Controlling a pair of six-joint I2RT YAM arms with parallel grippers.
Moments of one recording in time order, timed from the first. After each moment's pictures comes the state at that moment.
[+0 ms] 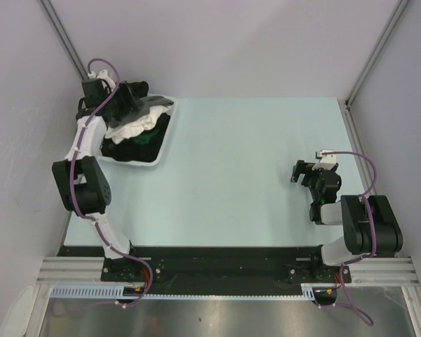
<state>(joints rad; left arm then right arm) 0.17 1.86 1.64 -0.29 0.38 -0.32 -0.01 1.48 0.26 1.00 0.01 0.08</state>
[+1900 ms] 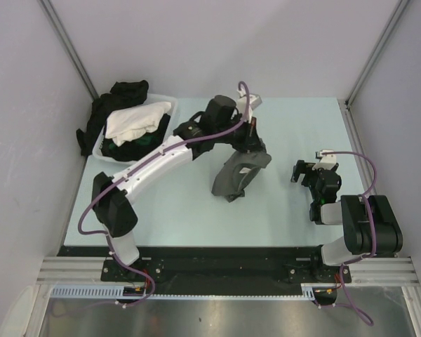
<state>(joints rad) -0.76 1.77 1.73 -0.44 0.38 -0.36 -0.01 1.48 0.26 1.00 0.02 0.08</state>
